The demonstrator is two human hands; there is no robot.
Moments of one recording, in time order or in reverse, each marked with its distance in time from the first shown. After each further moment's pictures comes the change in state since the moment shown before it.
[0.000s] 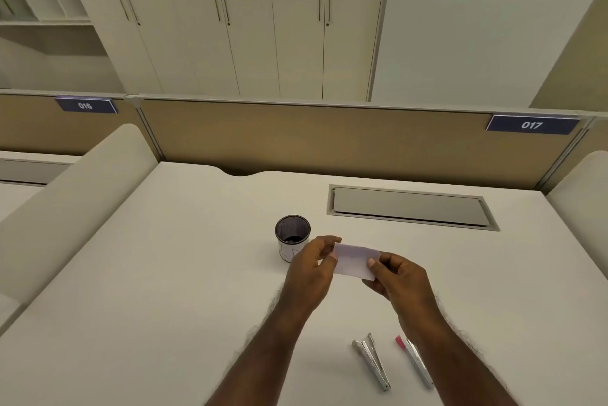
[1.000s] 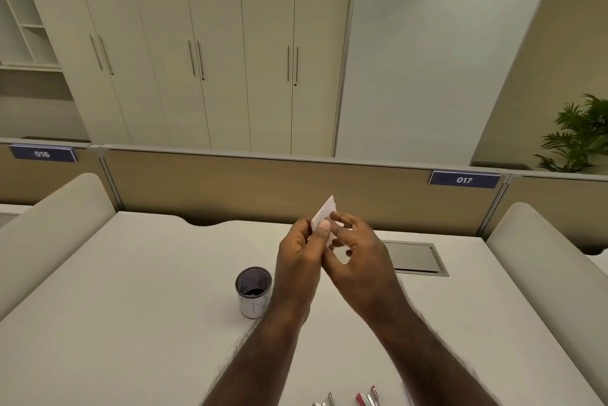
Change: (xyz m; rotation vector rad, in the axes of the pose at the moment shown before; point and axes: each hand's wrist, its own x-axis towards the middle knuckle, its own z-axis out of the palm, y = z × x) left_hand 0.008 0.144 0.019 -0.612 0.033 0.199; right_hand -0.017 -0.138 0.026 -0.764 0.038 -0.787
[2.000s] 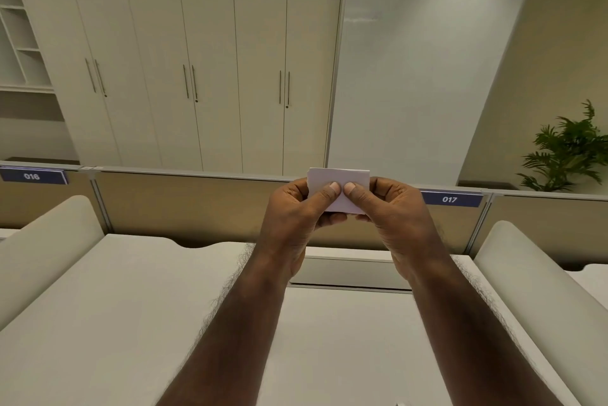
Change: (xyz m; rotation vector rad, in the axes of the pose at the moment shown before) left_hand 0.036 0.082 0.019 -0.083 -0.195 0.066; right_hand 0.058 -0.044 -0.078 0.650 0.033 0.143
